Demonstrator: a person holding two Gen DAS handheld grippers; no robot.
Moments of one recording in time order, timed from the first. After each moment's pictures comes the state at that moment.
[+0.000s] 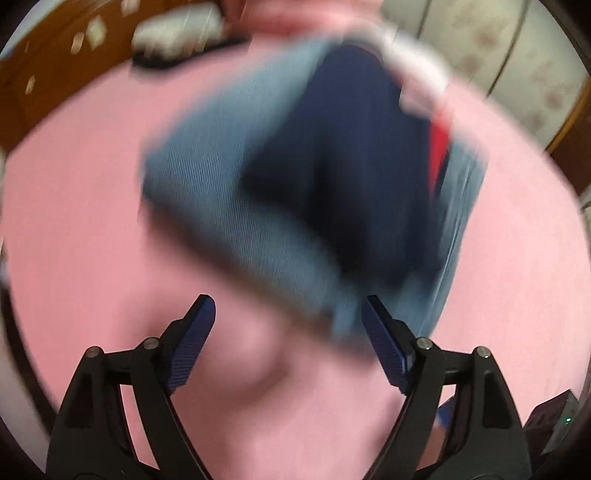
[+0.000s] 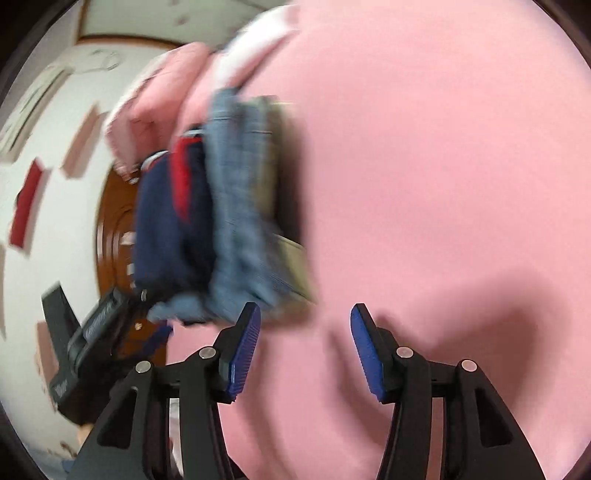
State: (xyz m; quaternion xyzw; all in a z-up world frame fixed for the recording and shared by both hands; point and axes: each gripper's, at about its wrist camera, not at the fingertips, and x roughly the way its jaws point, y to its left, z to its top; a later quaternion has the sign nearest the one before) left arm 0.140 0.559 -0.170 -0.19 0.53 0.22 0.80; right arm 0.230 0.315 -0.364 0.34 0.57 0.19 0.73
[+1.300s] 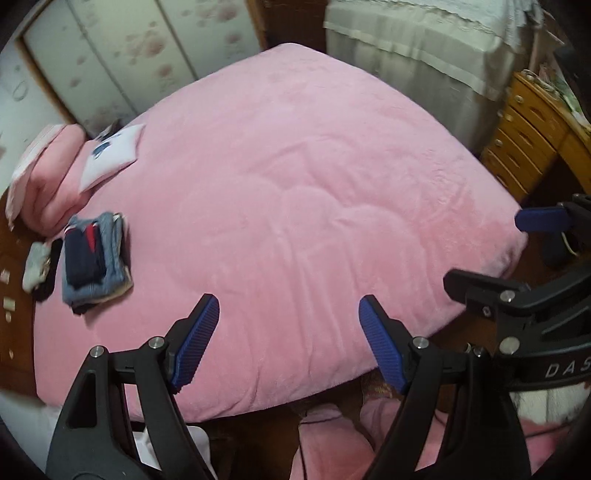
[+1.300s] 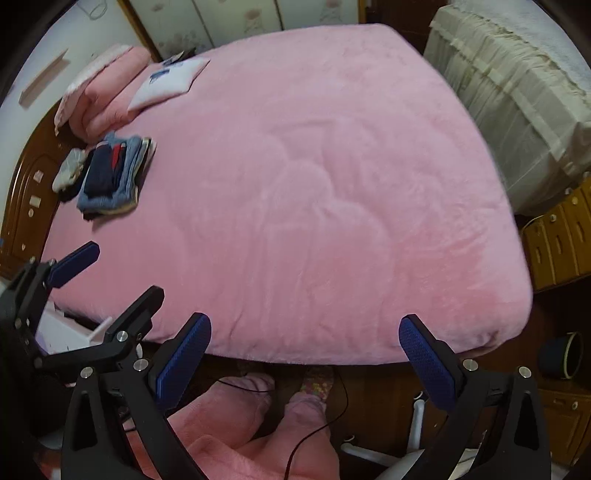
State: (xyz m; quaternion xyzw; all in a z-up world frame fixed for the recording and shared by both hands) left arm -0.165 0.024 0.088 0.20 0.47 -0.17 0.84; right arm -0.148 -0.115 0.000 0.04 0.57 -0.03 0.82
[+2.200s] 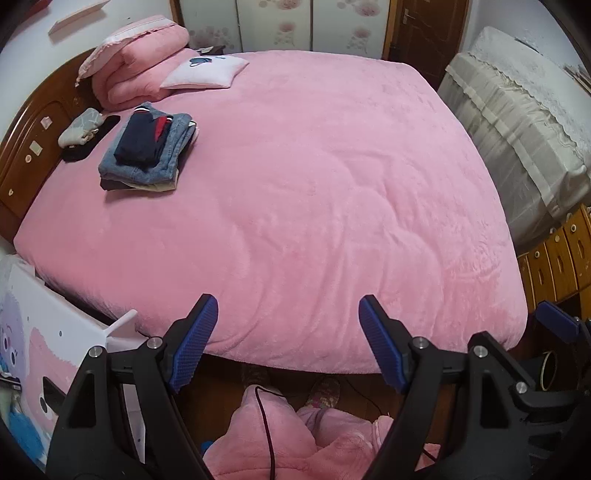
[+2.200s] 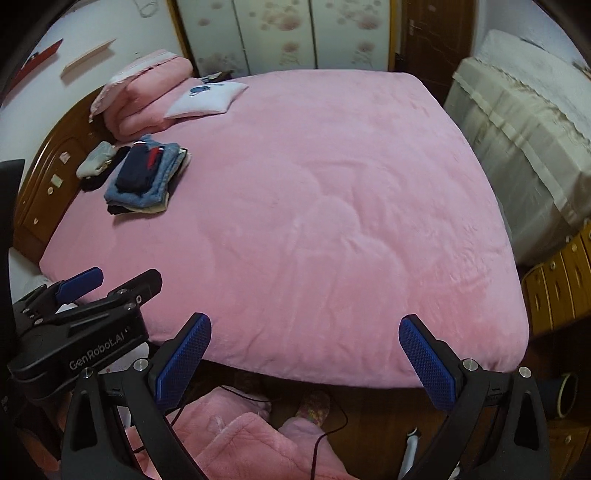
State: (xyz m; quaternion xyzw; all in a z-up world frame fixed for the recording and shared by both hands) left arm -0.215 0.129 0.100 -0.01 0.50 0.01 0.86; right arm -0.223 -0.033 0.055 -0.02 0.50 0.02 0.87
